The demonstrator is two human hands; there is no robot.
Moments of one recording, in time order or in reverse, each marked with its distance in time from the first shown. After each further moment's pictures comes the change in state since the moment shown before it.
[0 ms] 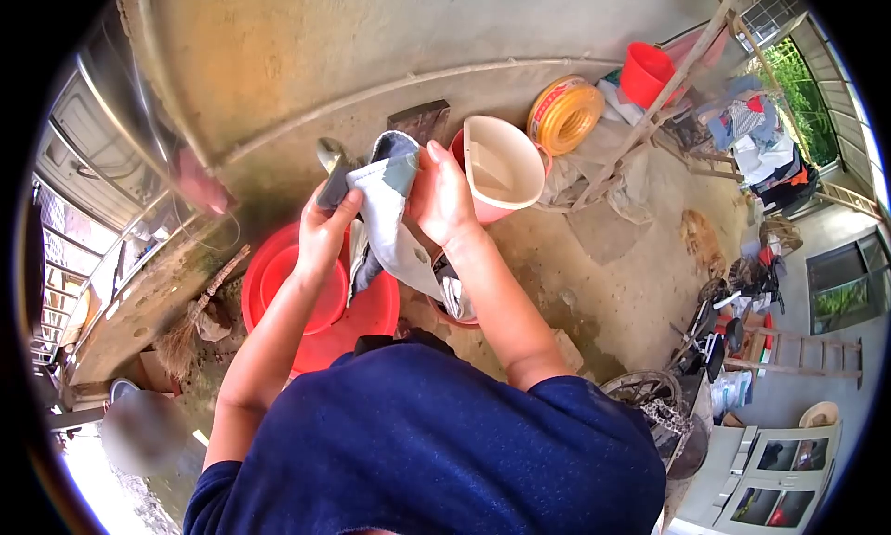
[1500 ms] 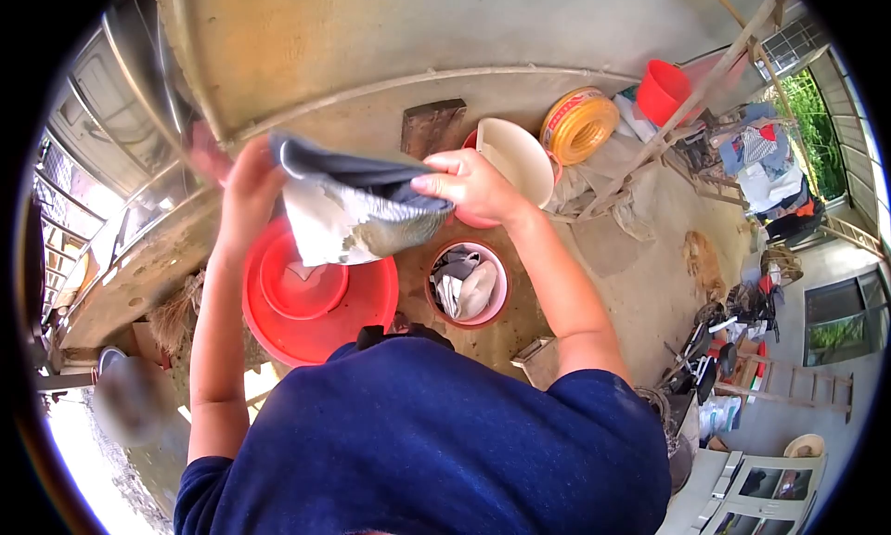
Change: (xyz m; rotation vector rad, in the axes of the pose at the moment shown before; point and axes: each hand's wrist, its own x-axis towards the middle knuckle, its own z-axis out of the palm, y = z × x) left_hand 0.013 0.049 -0.080 0.451 -0.046 0.350; right_hand -0.006 -0.045 0.001 -1.149 -0.258 0.136
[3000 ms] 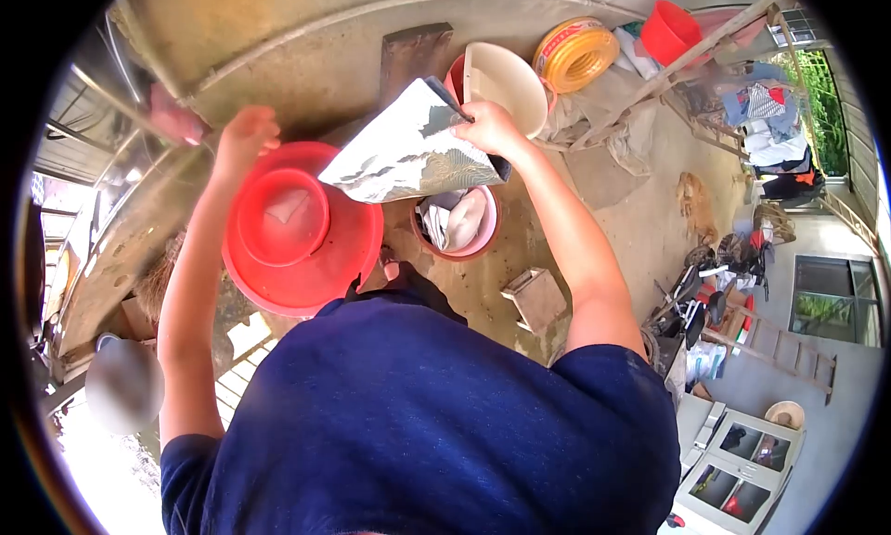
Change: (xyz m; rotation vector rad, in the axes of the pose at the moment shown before) left_hand -0.001 -0.097 -0.005 0.105 -0.051 -0.589; right_hand -0.004 0.138 -0.074 -0.629 0.241 0.250
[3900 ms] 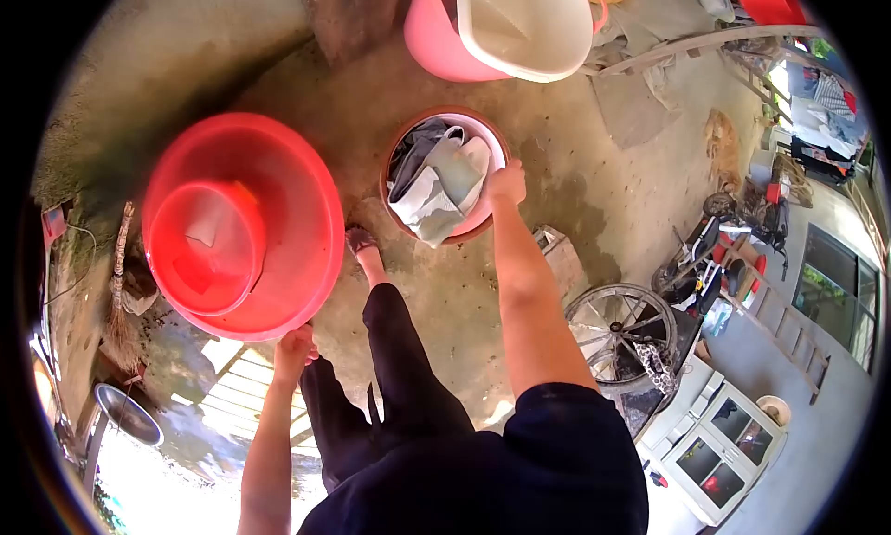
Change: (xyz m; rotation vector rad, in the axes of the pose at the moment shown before) left_hand -0.153 -0.357 0.154 -0.037 -0.180 -0.946; right_hand 0.016 0.410 0.276 -0.391 0.313 1.152
